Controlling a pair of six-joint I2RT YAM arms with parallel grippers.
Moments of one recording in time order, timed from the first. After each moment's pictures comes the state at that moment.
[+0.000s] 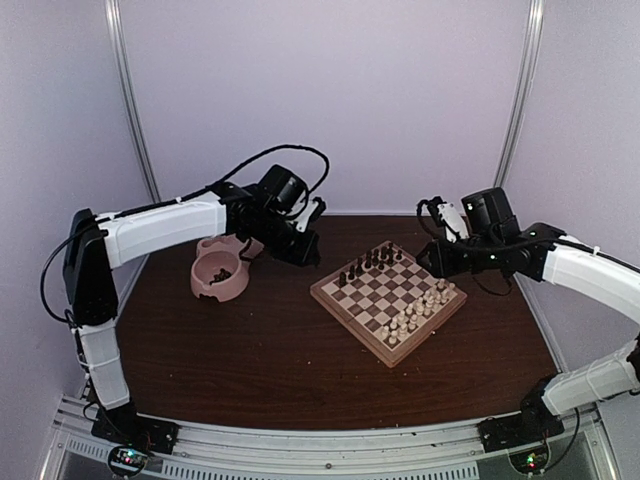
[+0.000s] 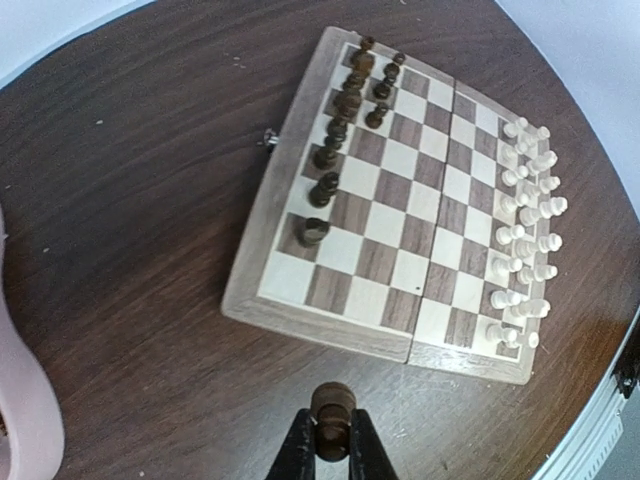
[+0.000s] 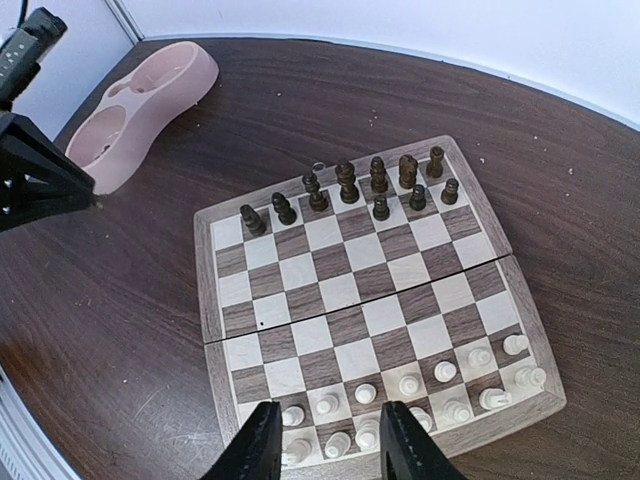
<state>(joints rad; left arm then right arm) -0.79 1.90 1.70 -0.69 0.10 -0.29 0.56 1.23 1.01 -0.46 -0.02 0.22</state>
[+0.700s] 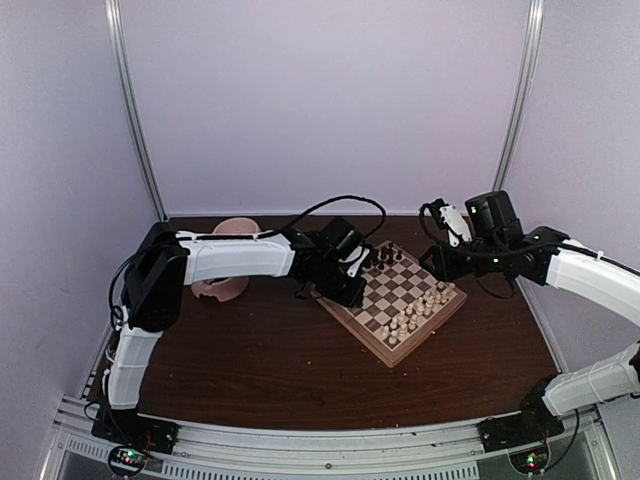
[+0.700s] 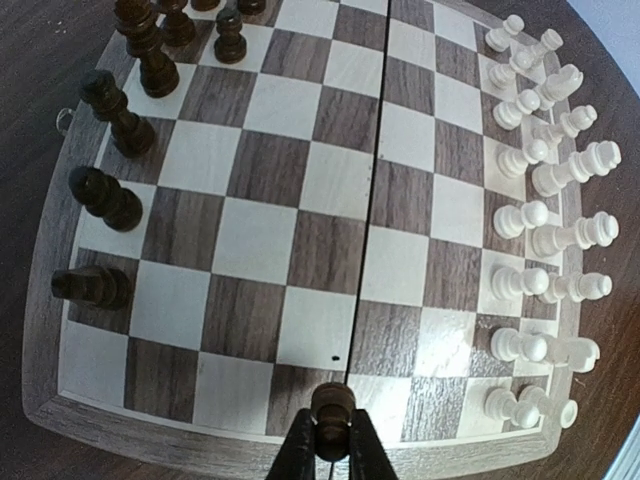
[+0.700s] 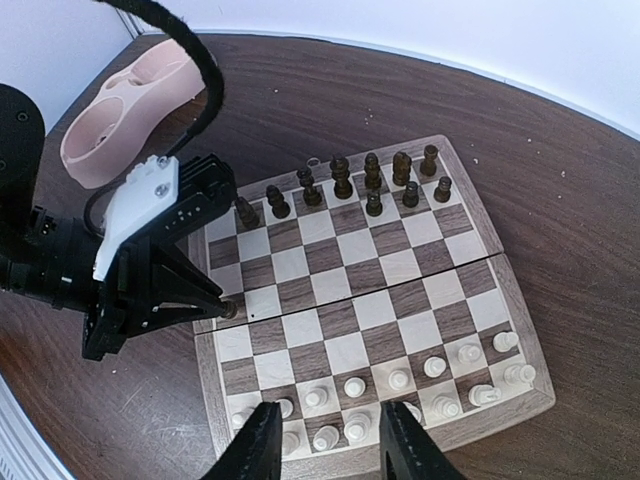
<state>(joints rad) -0.96 2.24 1.83 -0.53 0.08 -0.29 0.56 1.19 0.98 -0.46 -0.01 0.18</state>
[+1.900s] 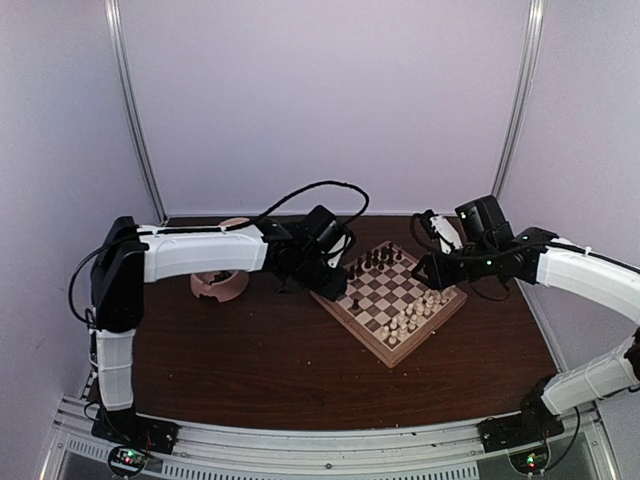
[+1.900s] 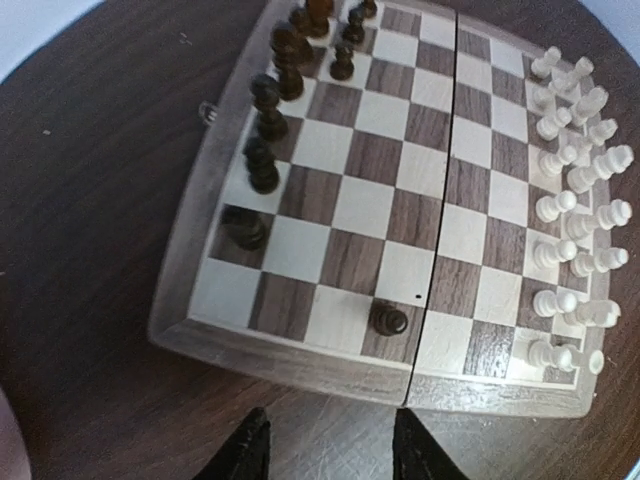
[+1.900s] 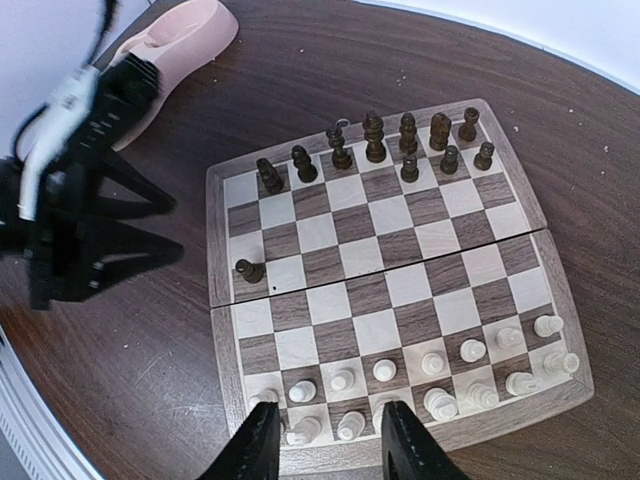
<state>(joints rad) -0.96 2.11 1.72 -0.56 -0.09 -0.27 0.56 1.24 0.98 -0.47 -0.10 0.19</state>
